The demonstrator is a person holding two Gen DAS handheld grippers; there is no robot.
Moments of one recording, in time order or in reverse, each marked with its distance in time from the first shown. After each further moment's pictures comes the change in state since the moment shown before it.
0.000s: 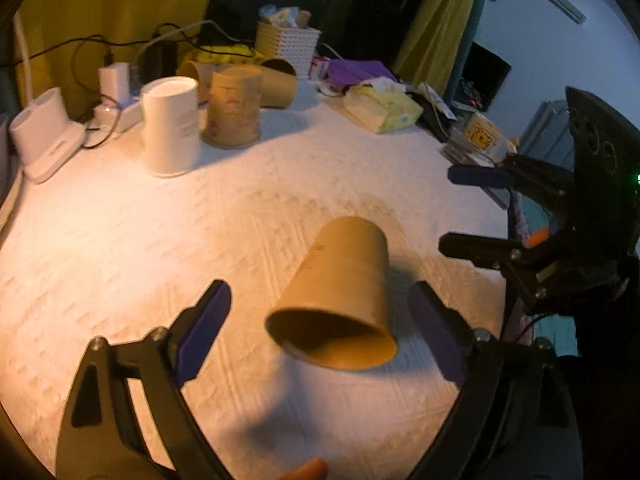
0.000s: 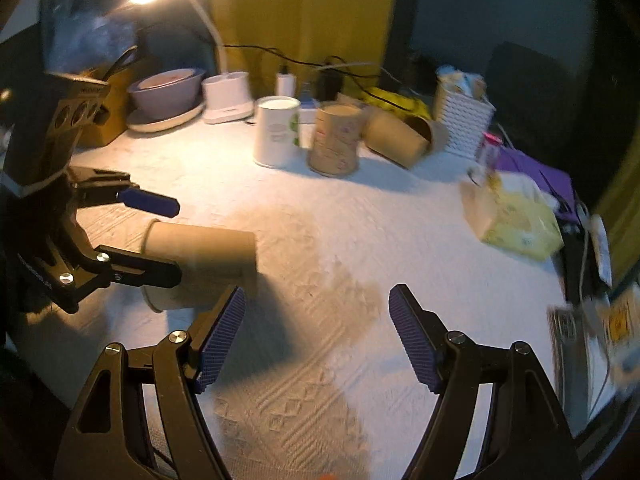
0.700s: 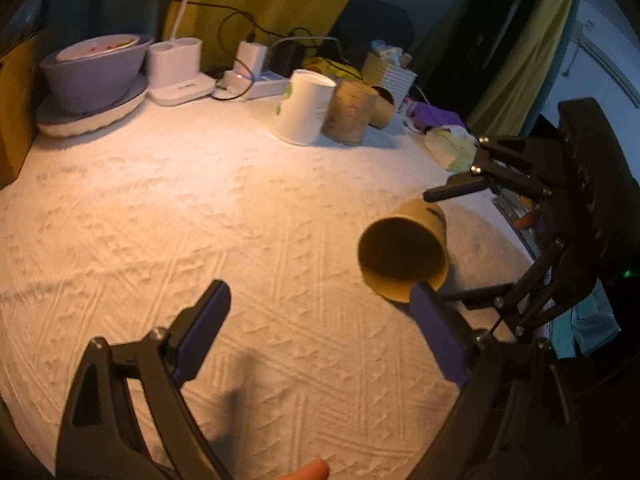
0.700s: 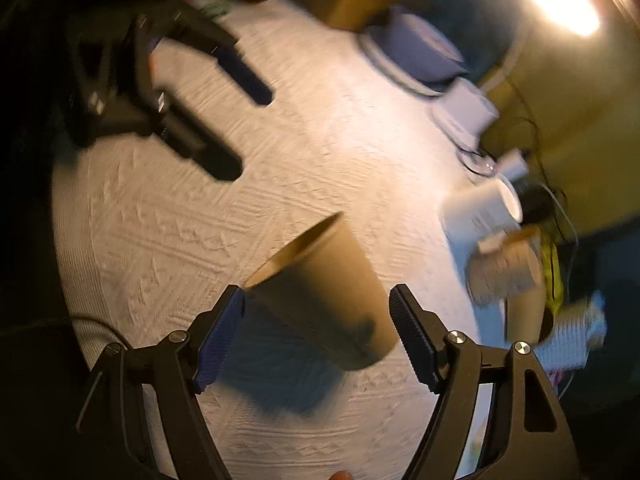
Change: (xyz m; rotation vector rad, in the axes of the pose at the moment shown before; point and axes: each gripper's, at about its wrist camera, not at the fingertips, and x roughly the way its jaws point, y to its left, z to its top) left arm -0.057 0.040 -0.064 -0.290 -0.126 0.158; right arm 0.039 0.110 0.022 -0.951 0.156 0.252
